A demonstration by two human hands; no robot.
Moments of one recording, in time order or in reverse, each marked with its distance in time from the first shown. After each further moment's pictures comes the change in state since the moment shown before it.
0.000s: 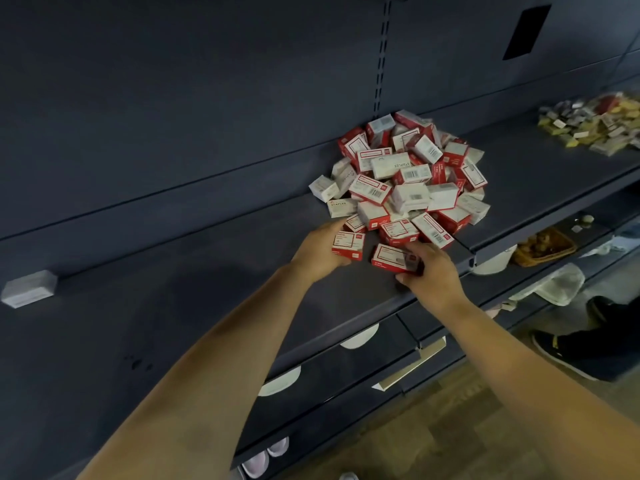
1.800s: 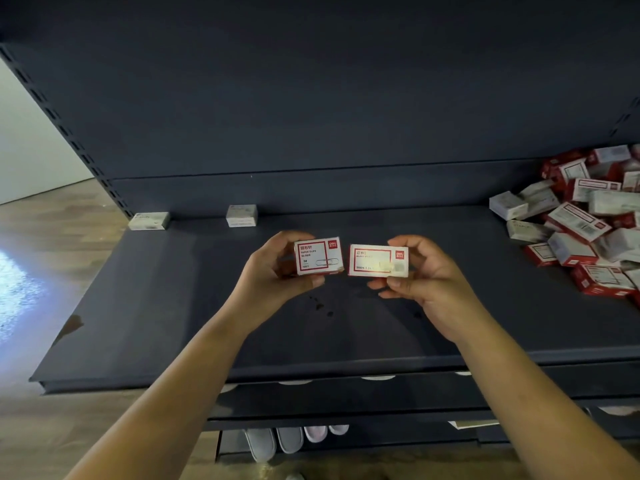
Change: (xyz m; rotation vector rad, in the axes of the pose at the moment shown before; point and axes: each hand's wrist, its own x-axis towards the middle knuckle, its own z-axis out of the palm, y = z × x) left_hand -0.255 -0.117 -0.165 -0.557 0.530 -0.126; right_hand -0.070 -0.229 0.089 1.048 -0.732 -0.158
